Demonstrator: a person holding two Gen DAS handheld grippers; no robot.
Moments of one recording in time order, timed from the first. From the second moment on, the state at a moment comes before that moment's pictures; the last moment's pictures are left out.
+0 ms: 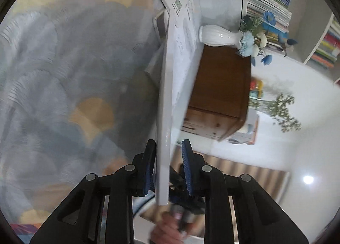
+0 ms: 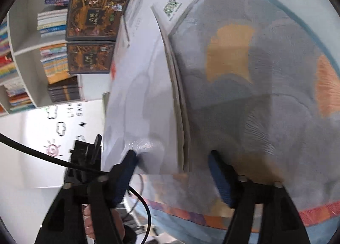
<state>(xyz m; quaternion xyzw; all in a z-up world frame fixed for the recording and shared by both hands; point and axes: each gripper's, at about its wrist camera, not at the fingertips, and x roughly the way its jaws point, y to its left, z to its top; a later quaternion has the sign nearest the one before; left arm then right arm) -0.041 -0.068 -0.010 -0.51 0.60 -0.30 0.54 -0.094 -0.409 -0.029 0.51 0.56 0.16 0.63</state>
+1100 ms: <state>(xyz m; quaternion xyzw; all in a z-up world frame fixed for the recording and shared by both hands) -0.048 -0.008 0.112 -0.18 0.54 -0.29 0.77 -0.076 -0.244 0.123 0.12 0.49 0.16 0.85</state>
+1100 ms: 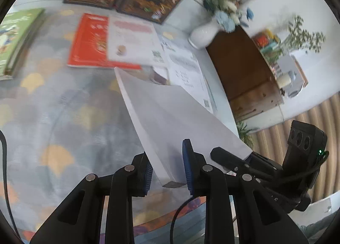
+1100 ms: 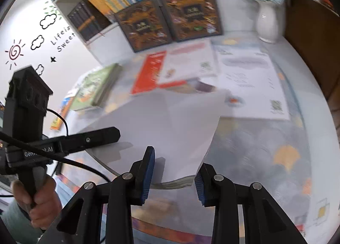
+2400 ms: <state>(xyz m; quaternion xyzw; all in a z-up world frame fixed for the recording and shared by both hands) 0.088 0.350 0.071 -0.29 0.49 -0.09 0.82 0.115 0.104 0.059 0.13 0.56 0.21 0.79</state>
